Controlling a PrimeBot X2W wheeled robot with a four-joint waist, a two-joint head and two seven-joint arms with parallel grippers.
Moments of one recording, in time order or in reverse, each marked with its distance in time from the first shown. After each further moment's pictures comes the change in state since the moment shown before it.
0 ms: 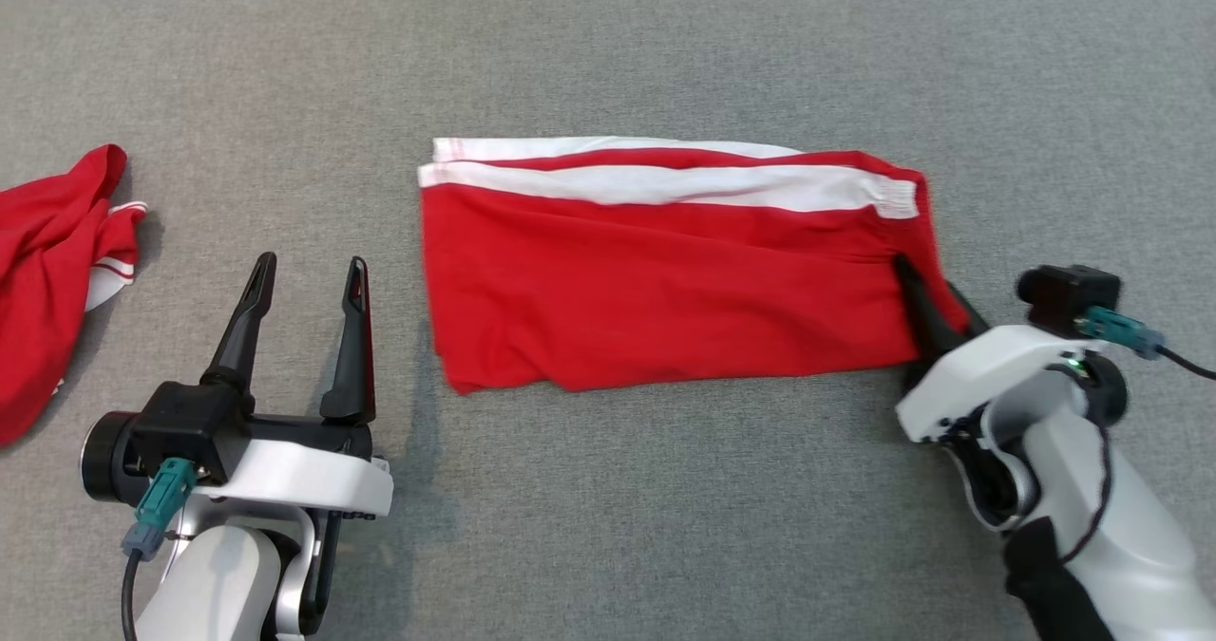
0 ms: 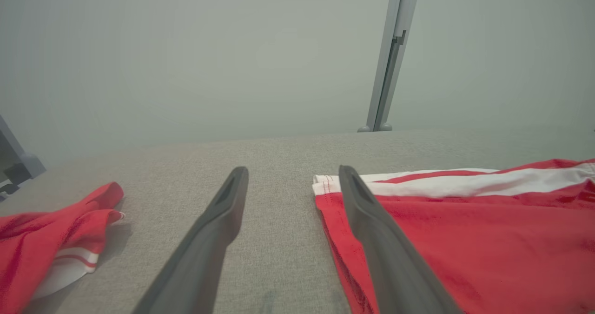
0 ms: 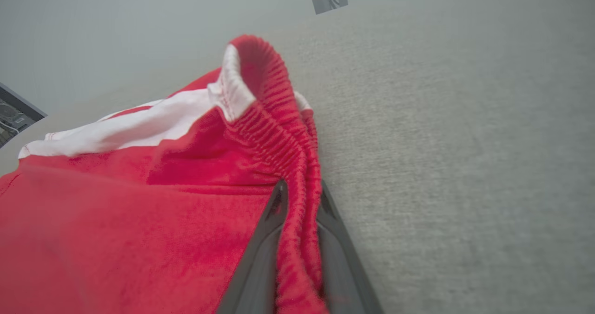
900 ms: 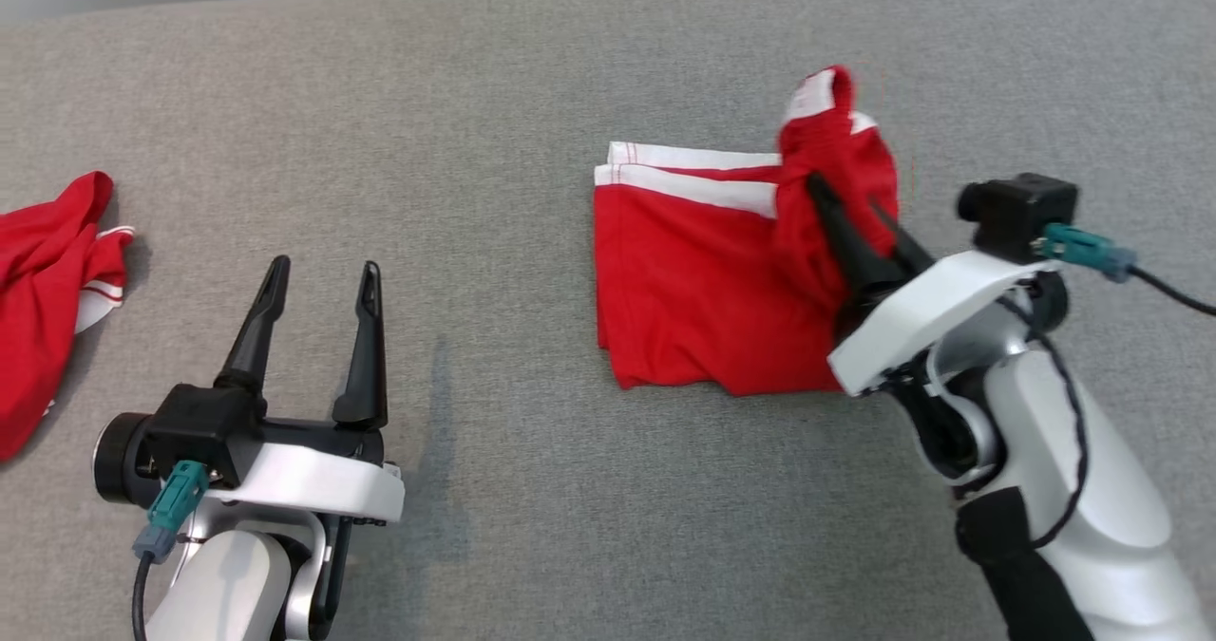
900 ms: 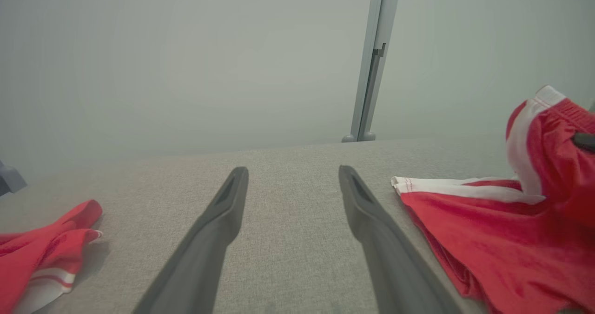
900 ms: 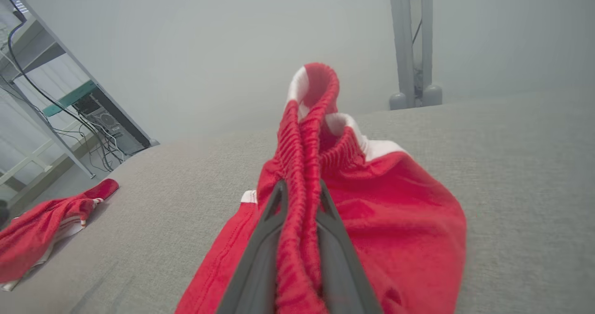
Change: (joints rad) left arm 0.005 0.008 -0.021 -0.023 -0.003 0.010 0.014; right arm -0.008 -0.002 0.056 -0.351 0.061 -0.003 0.171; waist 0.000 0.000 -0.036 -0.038
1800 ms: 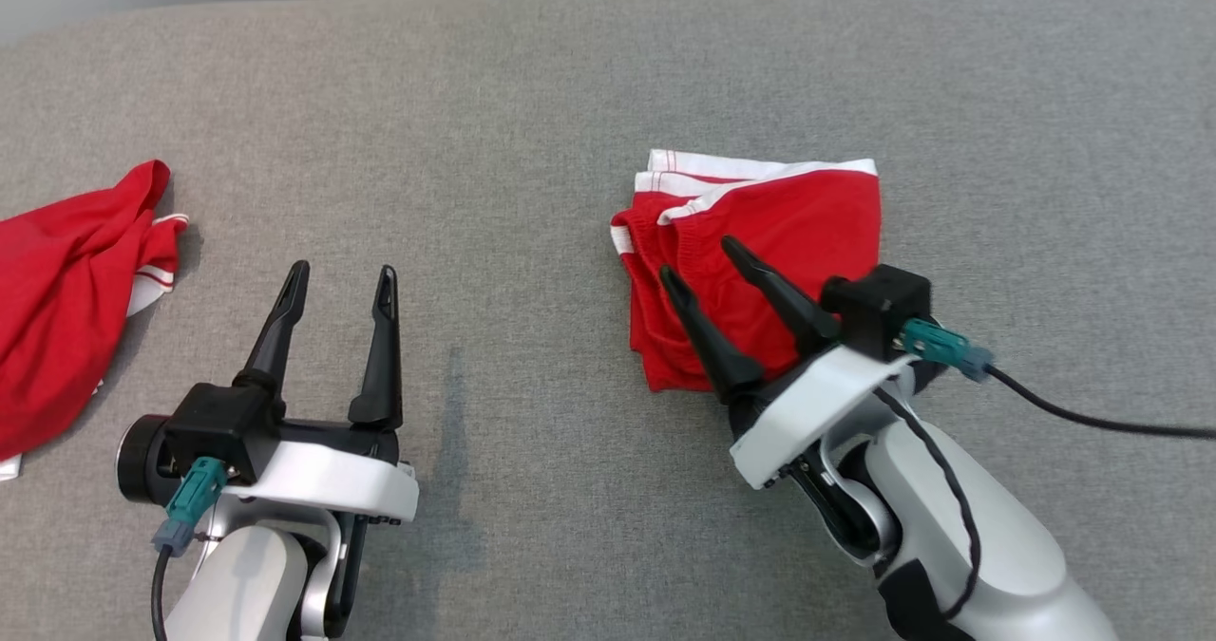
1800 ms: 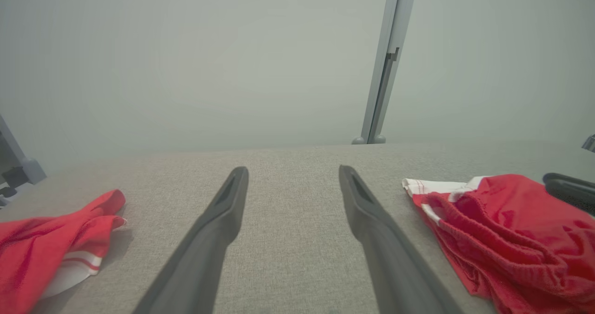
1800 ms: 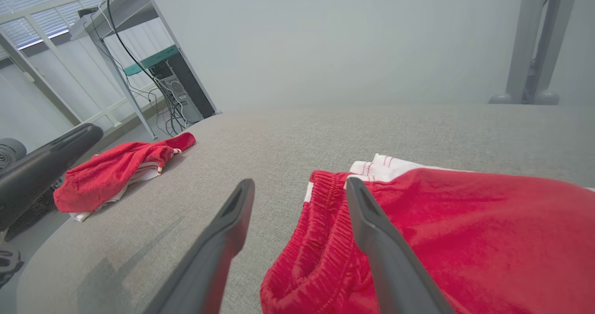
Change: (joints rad) left arm -0.019 -0.037 -0.011 0.061 -0.012 -0.016 -0.027; right arm 0.004 0.044 0.298 0.063 -0.036 0.000 -0.187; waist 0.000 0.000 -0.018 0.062
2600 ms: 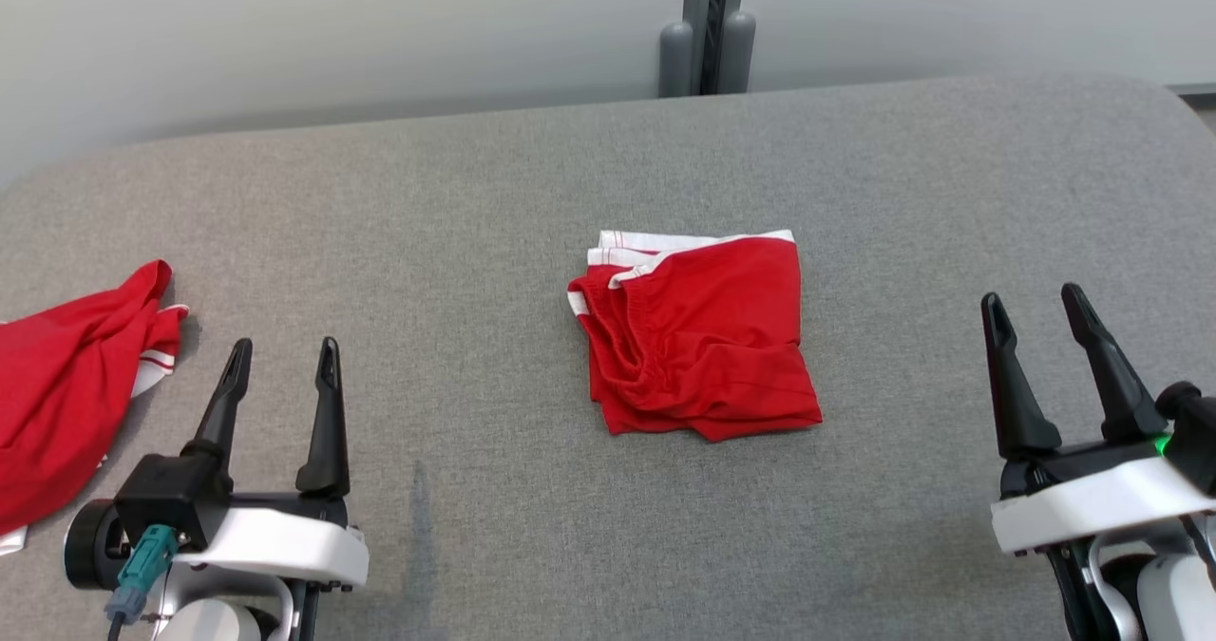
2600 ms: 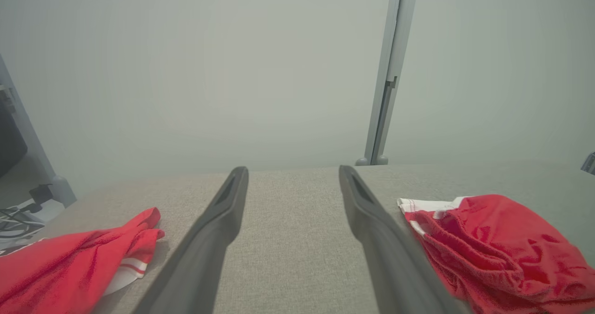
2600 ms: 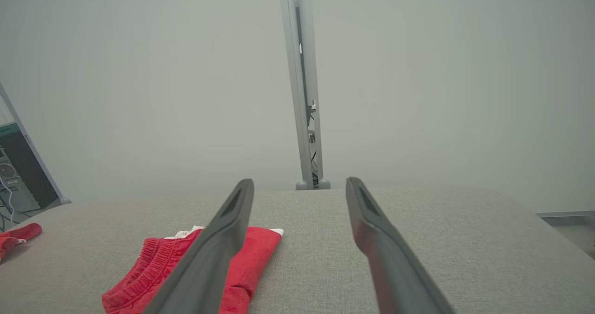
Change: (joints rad) left arm 0.137 0.064 0.045 -0.052 -0.033 0.047 0.015; right arm 0.441 -0.065 -0.550 -0.439 -0.232 0.000 0.021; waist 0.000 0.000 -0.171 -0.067
